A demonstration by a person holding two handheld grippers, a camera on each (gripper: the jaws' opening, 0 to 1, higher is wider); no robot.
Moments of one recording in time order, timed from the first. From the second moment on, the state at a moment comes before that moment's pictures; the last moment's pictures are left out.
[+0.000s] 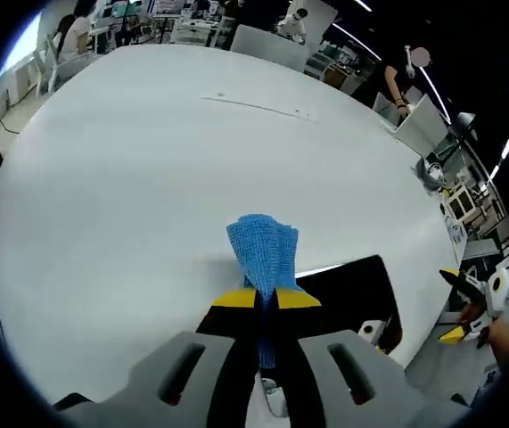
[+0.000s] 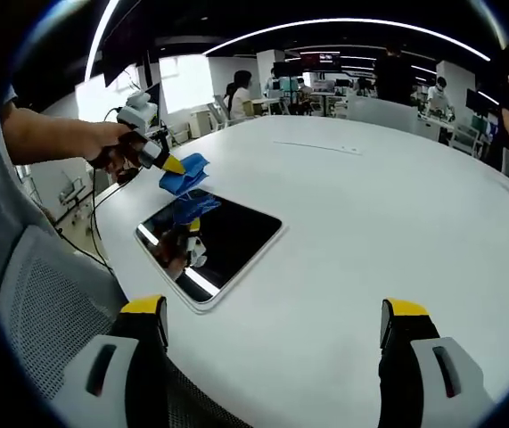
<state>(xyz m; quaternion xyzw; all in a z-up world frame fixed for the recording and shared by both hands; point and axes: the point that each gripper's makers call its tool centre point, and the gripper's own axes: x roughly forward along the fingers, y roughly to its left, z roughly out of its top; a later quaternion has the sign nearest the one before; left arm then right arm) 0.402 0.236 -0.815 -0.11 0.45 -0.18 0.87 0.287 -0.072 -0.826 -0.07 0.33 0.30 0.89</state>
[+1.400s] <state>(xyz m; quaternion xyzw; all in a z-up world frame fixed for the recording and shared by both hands) 0.358 0.307 -0.855 0.05 0.42 -0.15 0.89 0.285 -0.065 -0.823 -0.07 0.32 0.31 0.89</state>
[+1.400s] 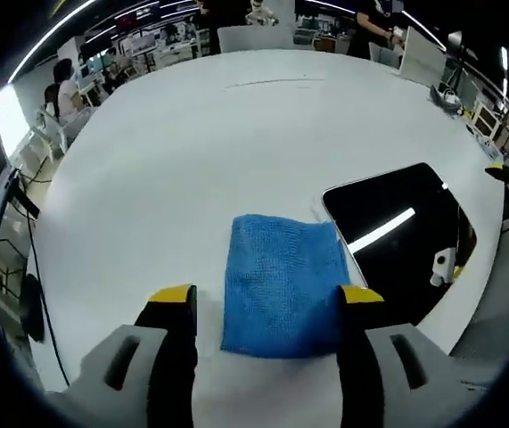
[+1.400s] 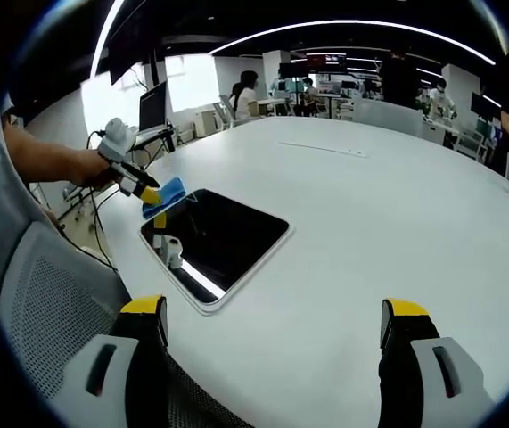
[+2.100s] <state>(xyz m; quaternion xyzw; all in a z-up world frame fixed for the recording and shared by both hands) 0.314 0.359 -0.784 -0.02 0.28 -0.23 0.93 0.296 -0.067 -0.801 -0.08 0.28 0.32 0.90</state>
